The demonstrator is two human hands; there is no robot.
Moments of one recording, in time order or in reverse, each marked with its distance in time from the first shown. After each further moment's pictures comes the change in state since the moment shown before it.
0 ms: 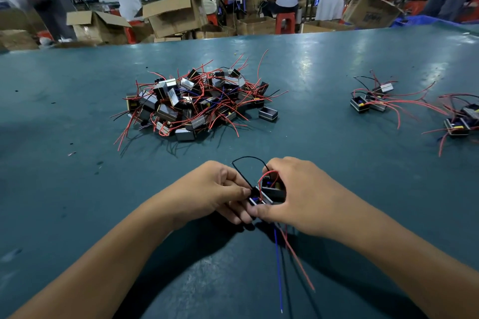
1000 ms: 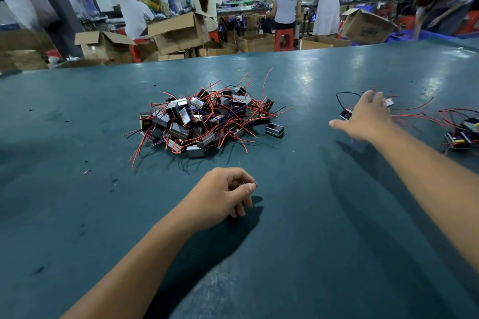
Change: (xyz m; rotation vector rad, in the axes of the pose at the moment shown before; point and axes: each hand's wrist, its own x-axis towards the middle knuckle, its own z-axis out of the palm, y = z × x) left_hand 0.010 -0.005 -0.017 0.347 0.250 0.227; right_hand 0.121 0.159 -0.076 -0.160 0.352 0.668
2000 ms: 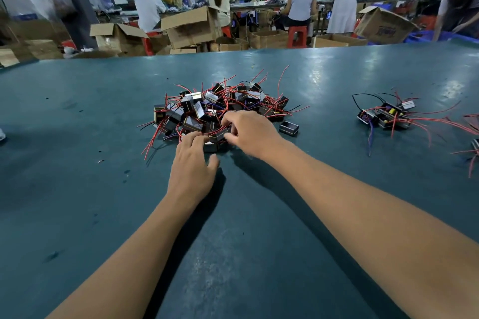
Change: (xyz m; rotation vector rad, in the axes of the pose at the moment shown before) left_hand 0.023 -0.043 -0.039 0.536 0.650 -0.043; right_hand -0.101 -0.193 0.065 0.191 -0.095 -0.926
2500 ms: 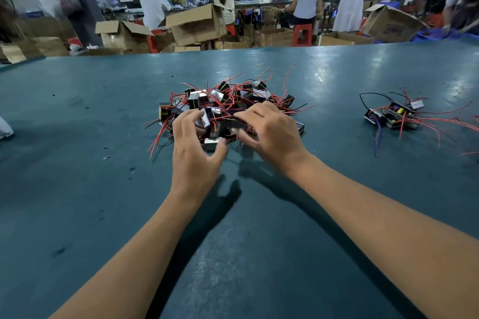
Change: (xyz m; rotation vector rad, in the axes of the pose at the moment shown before) left_hand -0.001 0.012 -0.012 -0.313 0.314 0.161; right_hand -0.037 0.002 -0.010 -0.088 0.448 -0.194
